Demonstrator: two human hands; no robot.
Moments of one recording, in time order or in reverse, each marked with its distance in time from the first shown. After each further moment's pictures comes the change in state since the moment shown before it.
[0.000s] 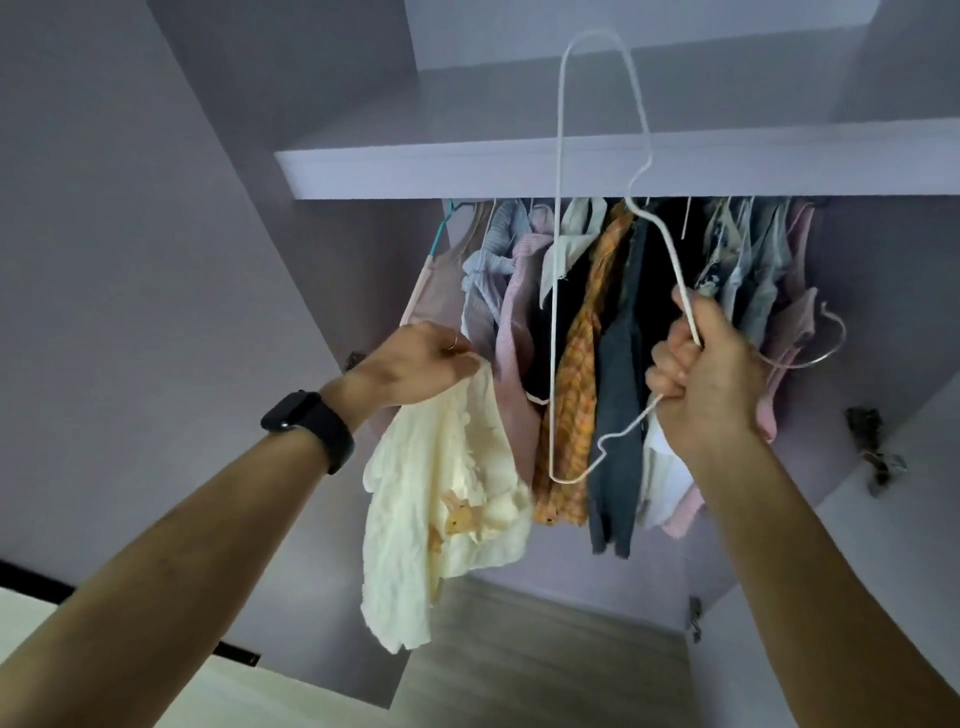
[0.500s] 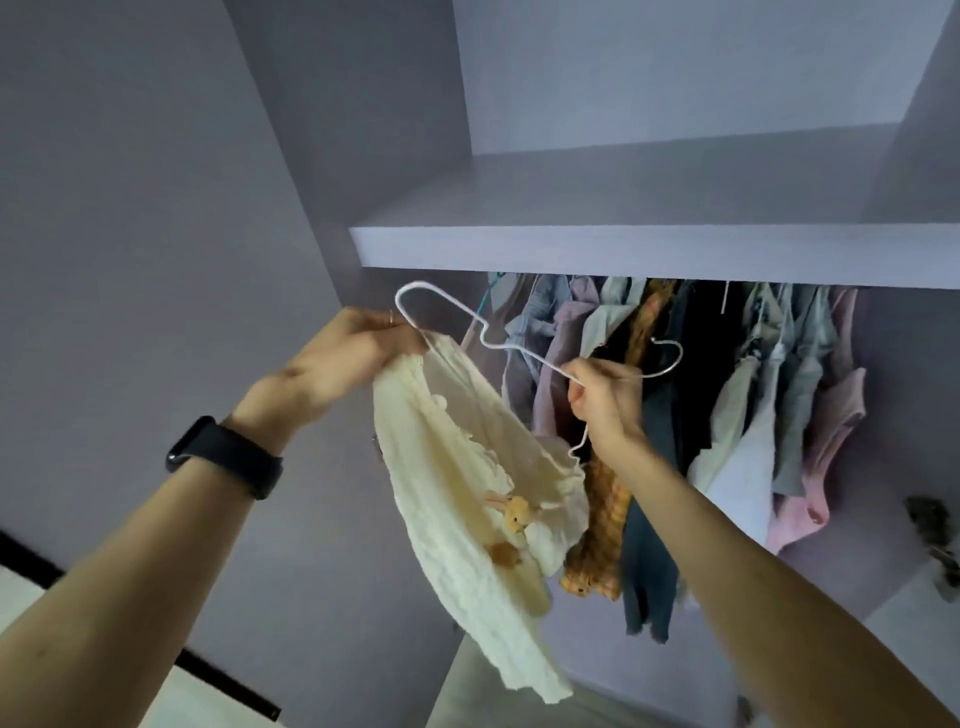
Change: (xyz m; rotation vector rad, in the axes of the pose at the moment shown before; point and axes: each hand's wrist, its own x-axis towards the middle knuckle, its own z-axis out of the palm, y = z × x) left_hand -0.048 -0.018 -0.098 -0.519 0.182 -0.054; right_hand 0.045 0.074 0.070 -0.476 -0.283 -0.202
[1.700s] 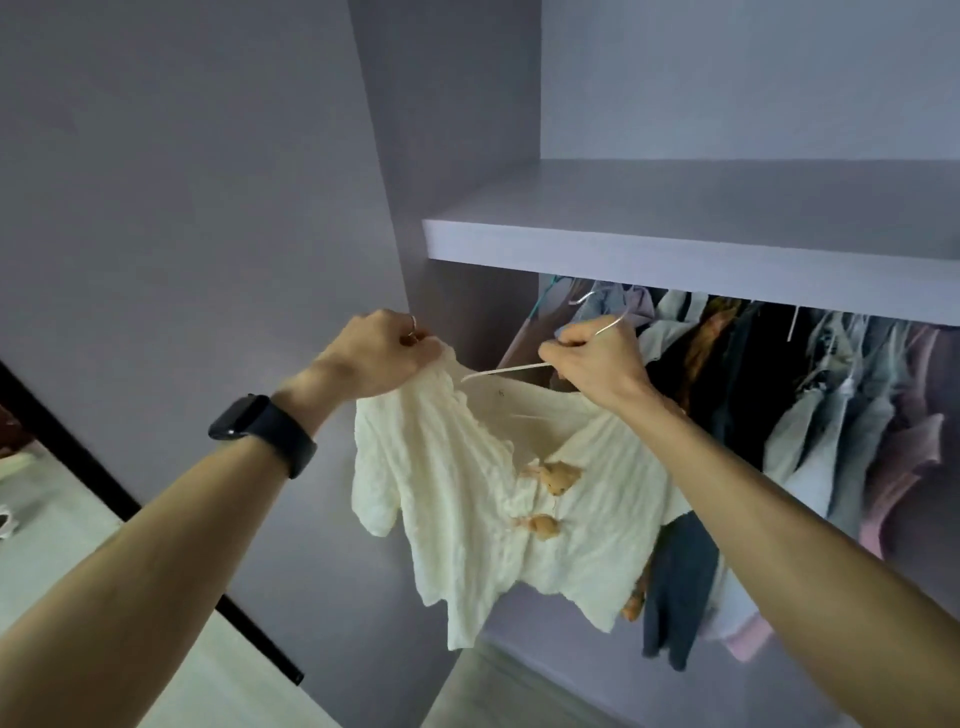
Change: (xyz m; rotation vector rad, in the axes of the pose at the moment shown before) left_hand -0.008 -0.038 -0.036 0.513 0.227 -0.116; right_hand 0.015 -0.040 0.070 -0.607 -0.286 -0.421
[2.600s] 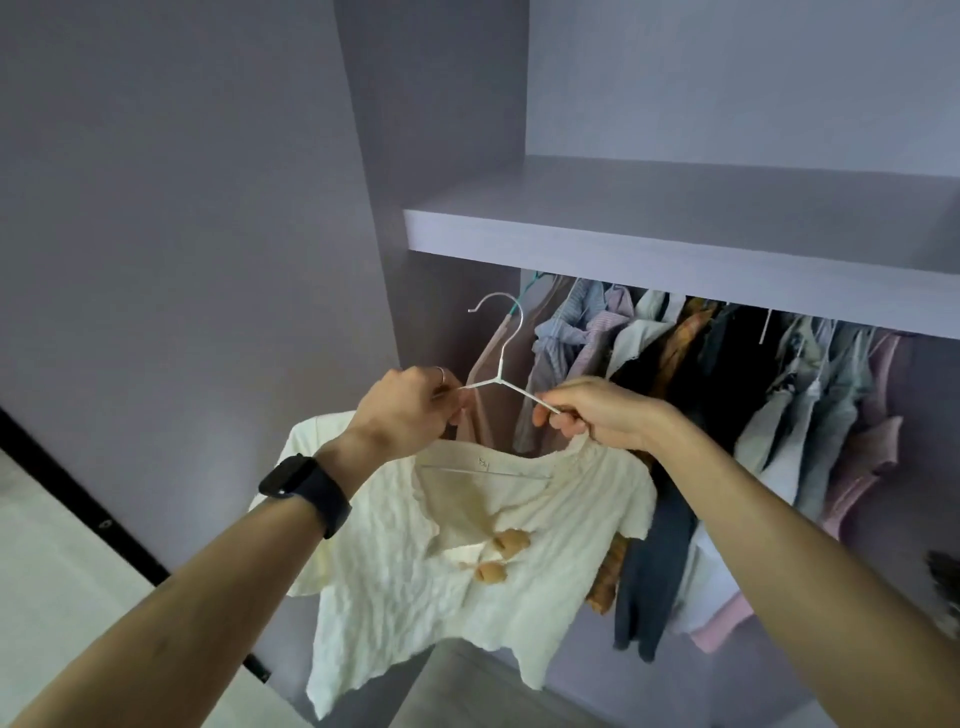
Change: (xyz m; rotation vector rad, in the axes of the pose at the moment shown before) left_hand -0.014 0.008 0.079 -0.072 -0.024 0.067; right_hand -0.015 0.037 -0.025 0.253 -0.760 0.545
